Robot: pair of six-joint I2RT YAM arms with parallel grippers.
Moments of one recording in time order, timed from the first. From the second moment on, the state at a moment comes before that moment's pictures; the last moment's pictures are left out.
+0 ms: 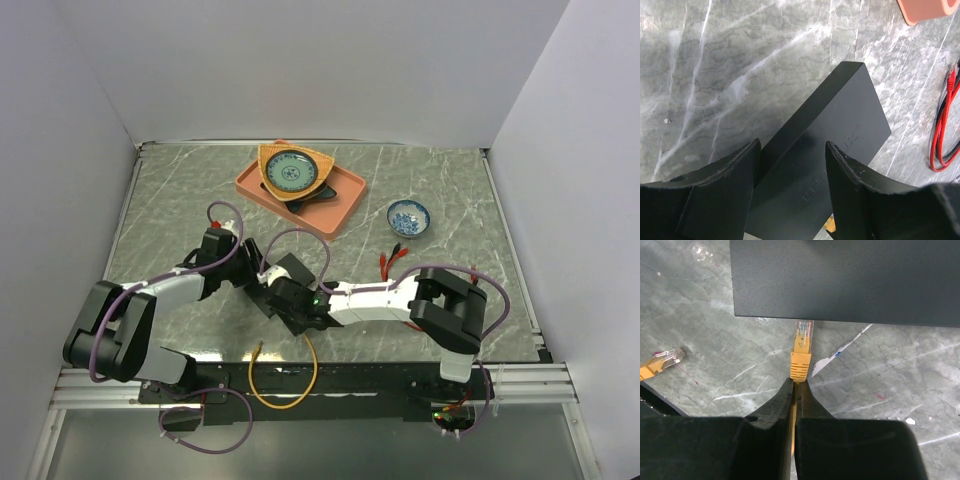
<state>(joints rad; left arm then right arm) -0.32 1.40 0.53 0.10 0.26 -0.67 1.21 1.81 1.08 -0.31 0.19 0.40</state>
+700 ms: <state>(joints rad) -0.32 1.40 0.53 0.08 0.26 -0.67 1.21 1.83 1.14 -0.42 0.20 0.43</state>
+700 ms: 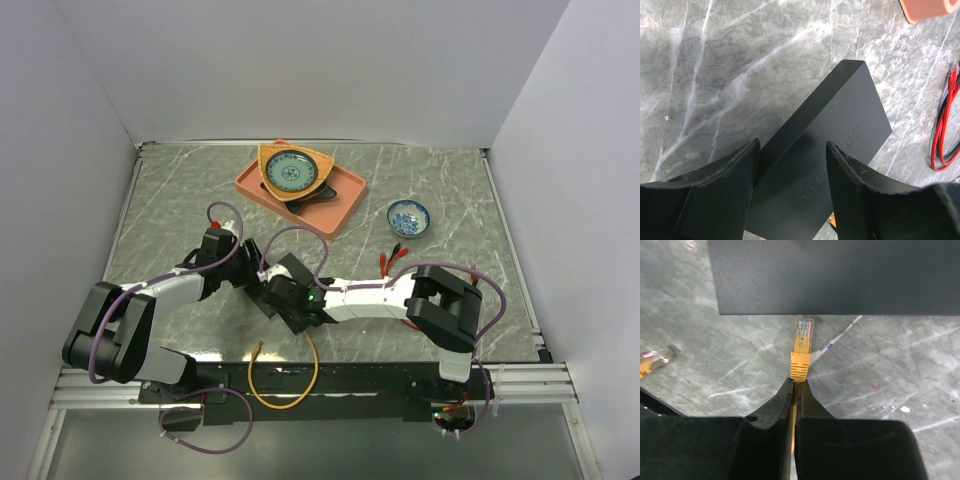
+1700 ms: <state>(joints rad) -0.32 1.40 0.52 0.11 0.27 -0.67 1.20 1.85 1.18 -0.44 0.21 0.42</state>
